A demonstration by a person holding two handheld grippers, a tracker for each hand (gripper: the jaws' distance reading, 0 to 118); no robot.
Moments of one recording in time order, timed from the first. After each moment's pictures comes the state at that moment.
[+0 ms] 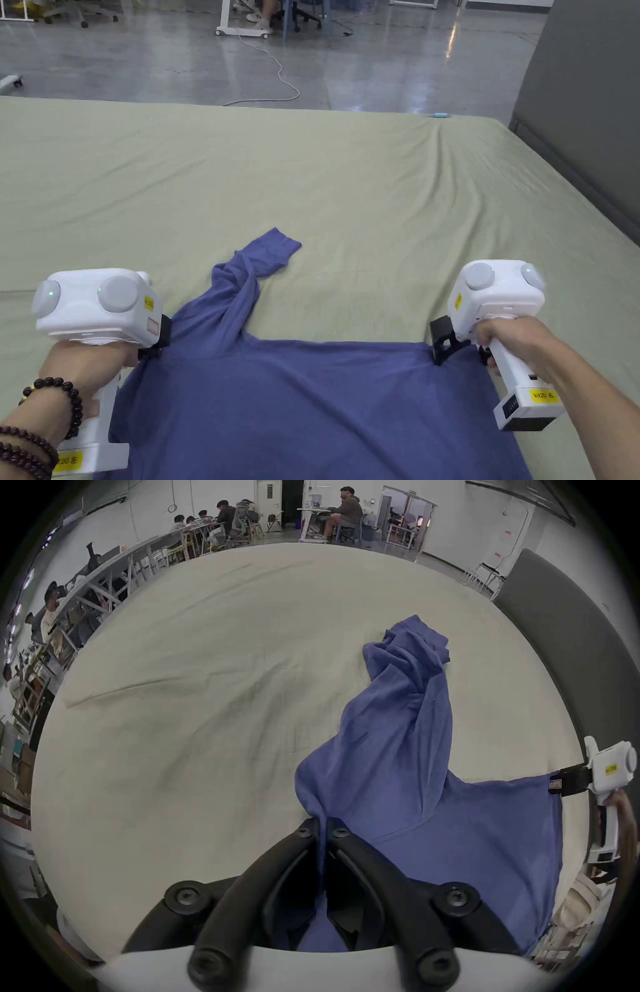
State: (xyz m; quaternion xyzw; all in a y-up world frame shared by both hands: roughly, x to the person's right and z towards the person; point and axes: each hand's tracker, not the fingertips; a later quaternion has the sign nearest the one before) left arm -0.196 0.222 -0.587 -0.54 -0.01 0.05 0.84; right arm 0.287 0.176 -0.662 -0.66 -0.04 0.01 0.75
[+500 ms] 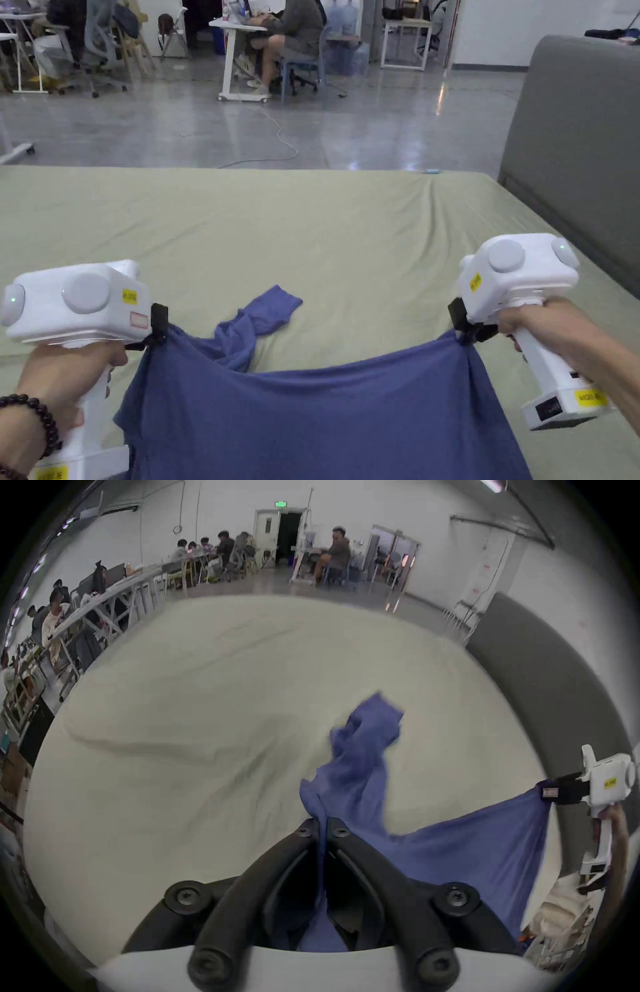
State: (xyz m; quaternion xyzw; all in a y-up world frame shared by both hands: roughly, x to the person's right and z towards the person) left arm -0.206 0.345 -0.579 -0.42 -0.06 0.11 0.90; right arm 0.273 0.353 -0.630 -0.54 0.02 0.03 0.84
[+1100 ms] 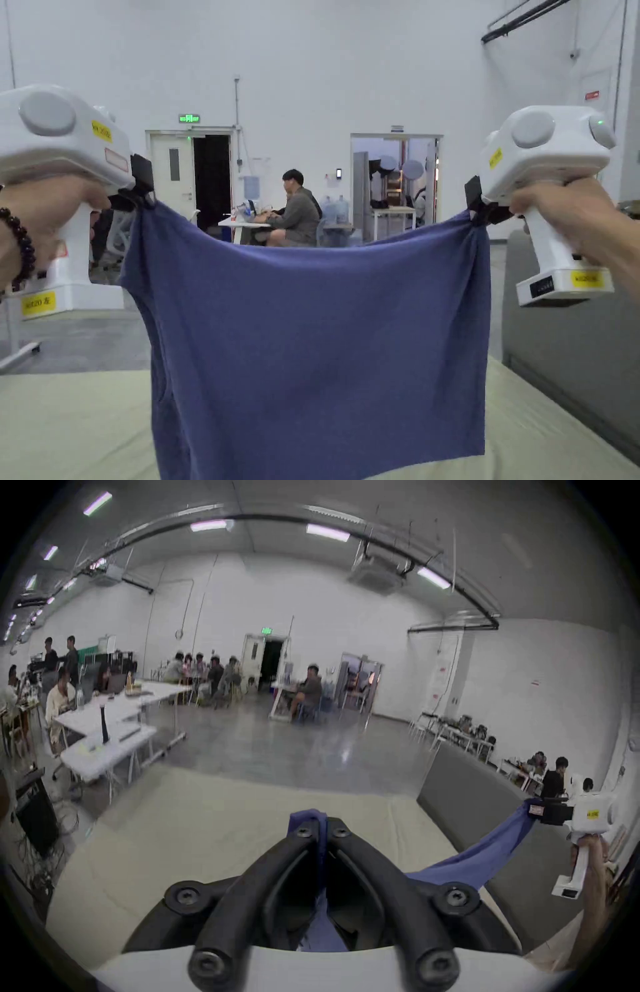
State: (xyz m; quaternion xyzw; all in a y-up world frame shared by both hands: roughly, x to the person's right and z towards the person) left arm -0.208 0.748 -0.631 -0.14 -0.07 0.09 0.98; right arm 0.280 0.746 -0.670 -0.21 -0.04 -0.01 0.98
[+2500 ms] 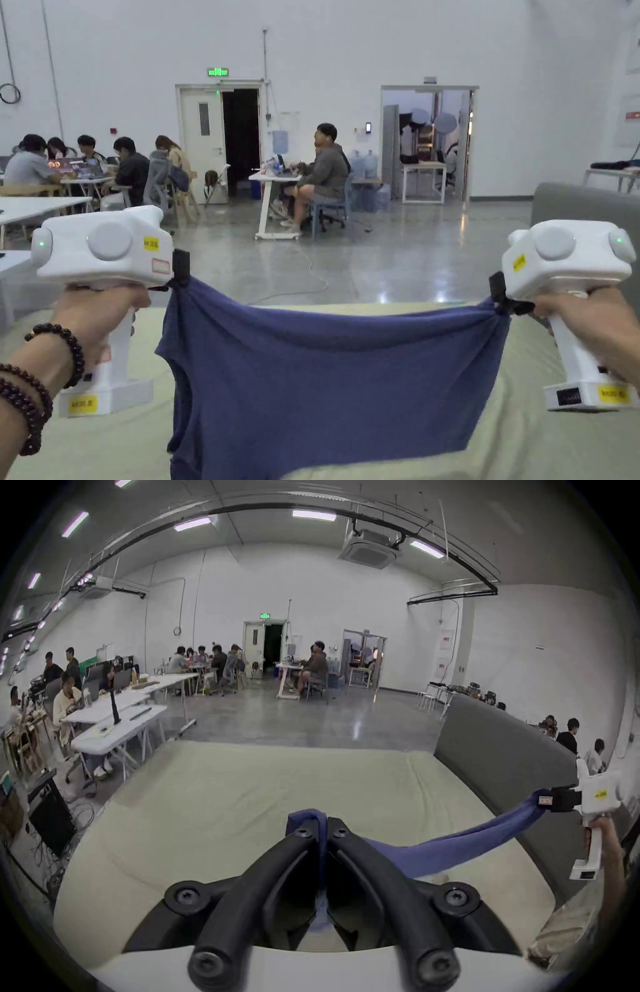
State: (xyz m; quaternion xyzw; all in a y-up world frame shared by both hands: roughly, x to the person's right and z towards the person) left arm -0.226 0.560 -0.550 -0.24 -0.06 0.06 0.97; right arm 0.278 0.537 -0.586 -0.34 -0.01 -0.01 0.94
